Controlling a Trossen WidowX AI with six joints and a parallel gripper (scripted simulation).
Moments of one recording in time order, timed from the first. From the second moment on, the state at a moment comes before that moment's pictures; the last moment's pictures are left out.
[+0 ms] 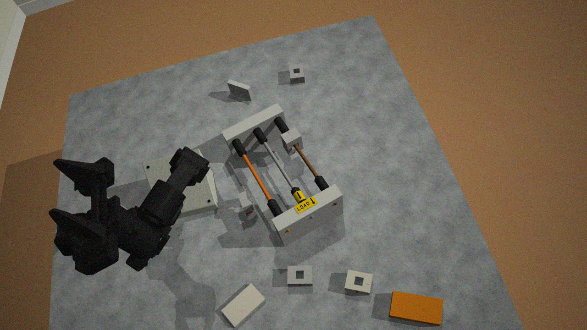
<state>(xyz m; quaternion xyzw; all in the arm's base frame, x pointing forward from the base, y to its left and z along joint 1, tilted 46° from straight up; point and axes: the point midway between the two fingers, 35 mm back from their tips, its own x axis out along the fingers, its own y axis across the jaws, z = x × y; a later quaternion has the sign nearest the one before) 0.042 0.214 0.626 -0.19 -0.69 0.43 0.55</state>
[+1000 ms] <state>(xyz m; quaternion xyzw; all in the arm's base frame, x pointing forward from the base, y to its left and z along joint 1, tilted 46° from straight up) -0.011 -0.127 0.605 0.19 -0.75 -0.20 0.60</state>
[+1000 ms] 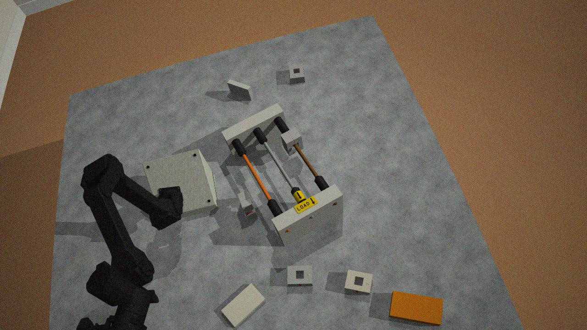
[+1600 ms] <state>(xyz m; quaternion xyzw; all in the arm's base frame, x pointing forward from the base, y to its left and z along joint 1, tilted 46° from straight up) 0.220 -0.148 0.466 0.20 -0.32 -0.24 0.89</state>
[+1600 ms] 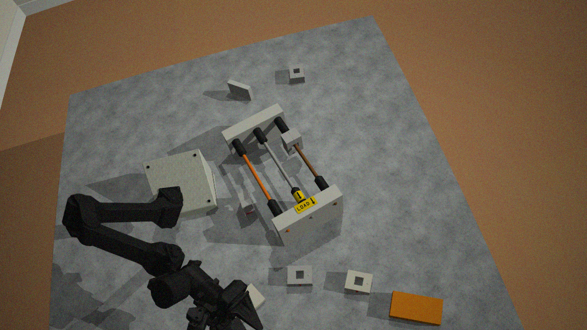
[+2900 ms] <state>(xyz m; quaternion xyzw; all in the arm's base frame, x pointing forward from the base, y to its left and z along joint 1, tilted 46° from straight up) 0.355 0.022 0.236 0.01 0.27 -0.12 0.96</state>
